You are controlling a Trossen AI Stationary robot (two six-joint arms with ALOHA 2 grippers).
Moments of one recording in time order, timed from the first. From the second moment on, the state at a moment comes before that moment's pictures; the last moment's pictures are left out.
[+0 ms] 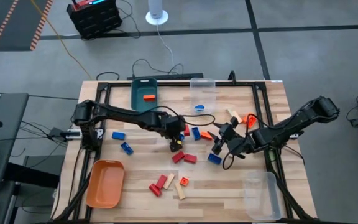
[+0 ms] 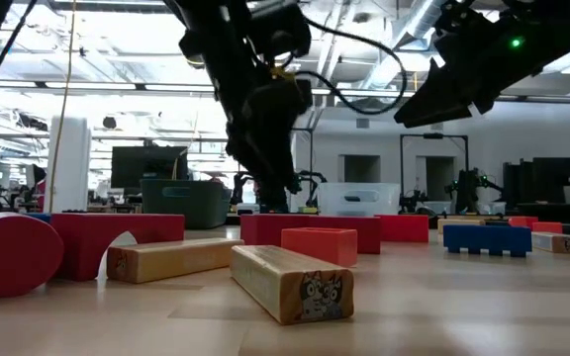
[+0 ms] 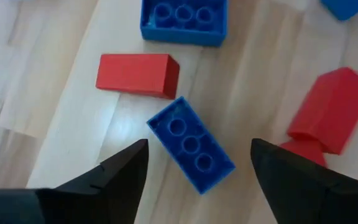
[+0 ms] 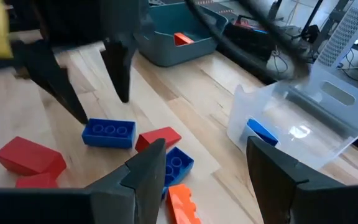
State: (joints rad) left arm 0.05 1.87 1.32 -0.49 -0.07 -0.26; right arm 0.35 1.20 0.56 0.00 0.90 0.44
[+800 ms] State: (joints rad) left arm 0.07 1.95 1.37 -0.61 -0.17 -0.06; right arm 0.35 1.20 0.56 0.01 0.89 0.44
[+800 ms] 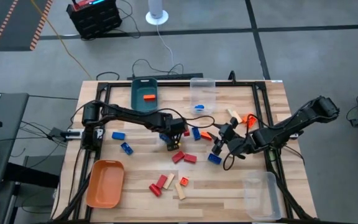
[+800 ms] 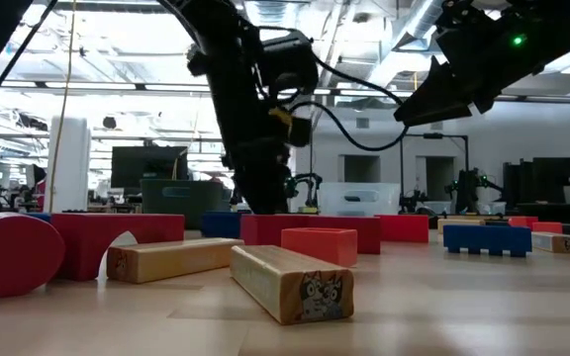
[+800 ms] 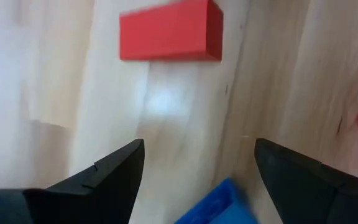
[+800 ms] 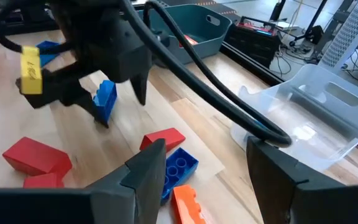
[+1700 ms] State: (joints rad) left arm 0.06 1.90 1.29 -0.83 -0.18 0.46; right arm 0.36 1.20 0.56 0.01 0.89 0.44
